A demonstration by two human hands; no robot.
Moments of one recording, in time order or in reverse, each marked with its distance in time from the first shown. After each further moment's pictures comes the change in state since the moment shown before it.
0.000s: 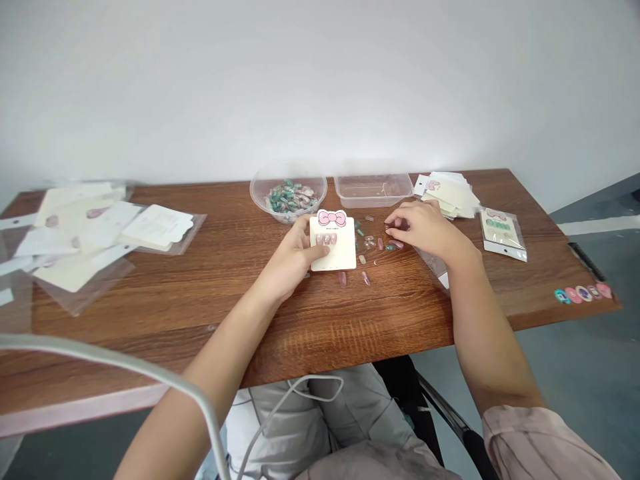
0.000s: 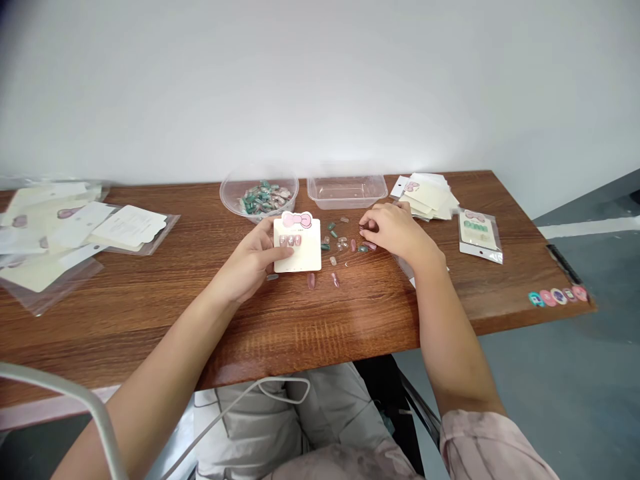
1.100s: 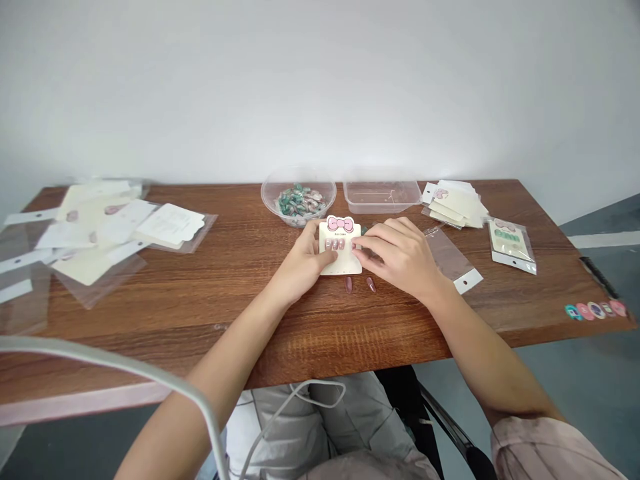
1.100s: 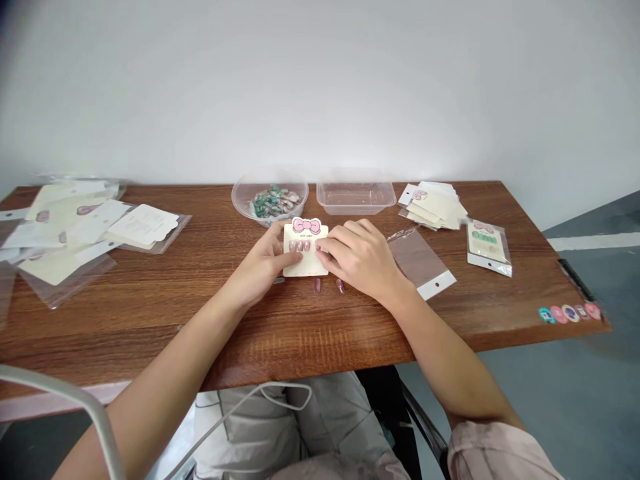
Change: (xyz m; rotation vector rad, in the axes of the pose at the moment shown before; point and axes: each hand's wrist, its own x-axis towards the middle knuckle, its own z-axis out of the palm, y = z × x) left_hand -0.001 -0.004 0.002 0.034 -0.025 0.047; right_hand -0.015 -0.084 0.017 -0.119 0.506 -0.529
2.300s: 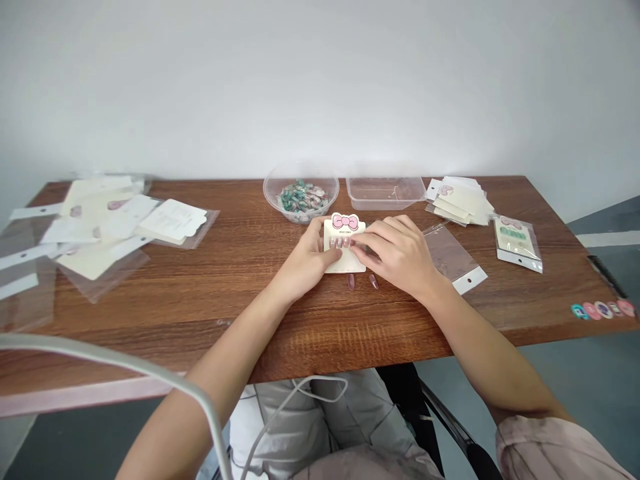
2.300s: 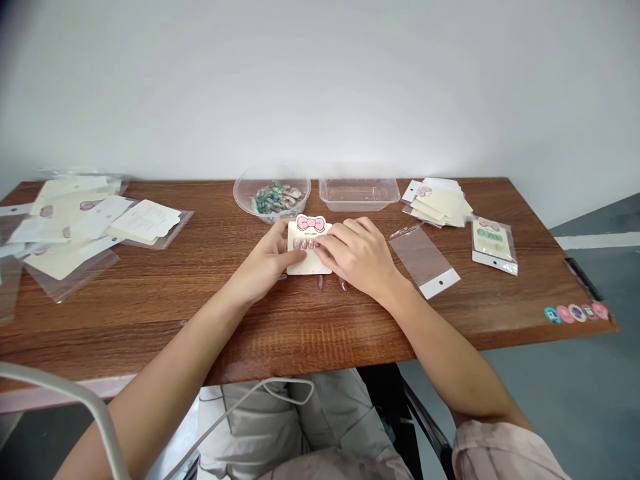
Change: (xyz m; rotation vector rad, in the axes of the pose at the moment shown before) left_hand -0.001 0.000 0.001 0.013 -0.035 -0.004; right_hand 0.002 -0.005 0.007 -0.036 -0.002 0.005
